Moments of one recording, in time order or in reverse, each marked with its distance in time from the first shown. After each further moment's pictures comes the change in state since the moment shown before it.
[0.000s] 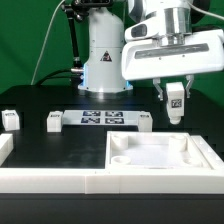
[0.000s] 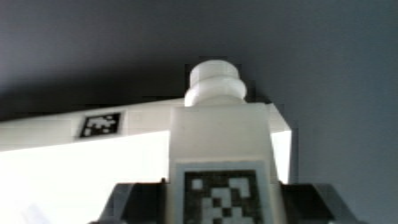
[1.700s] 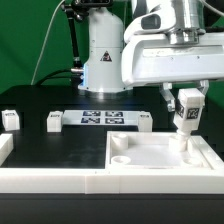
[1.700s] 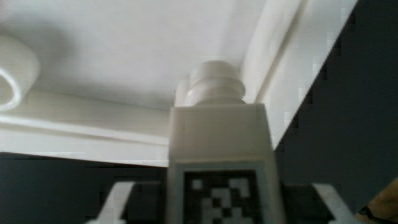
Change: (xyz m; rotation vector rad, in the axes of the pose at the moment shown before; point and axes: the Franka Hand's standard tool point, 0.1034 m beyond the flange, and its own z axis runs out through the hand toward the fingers) arm 0.115 -0.001 0.019 -0.005 0.115 -0.314
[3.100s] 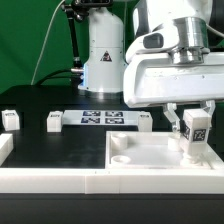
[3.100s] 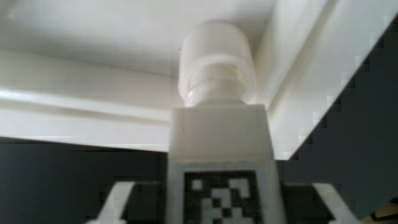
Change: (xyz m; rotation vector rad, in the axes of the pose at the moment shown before) arm 0.021 0.006 0.039 -0.015 0.081 -0.001
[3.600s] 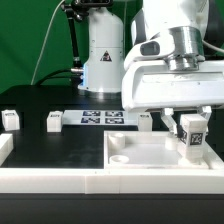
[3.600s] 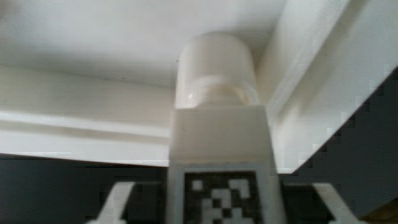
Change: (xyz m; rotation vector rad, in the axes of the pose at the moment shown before) arm -0.011 0.000 0.004 -0.020 0.098 -0.003
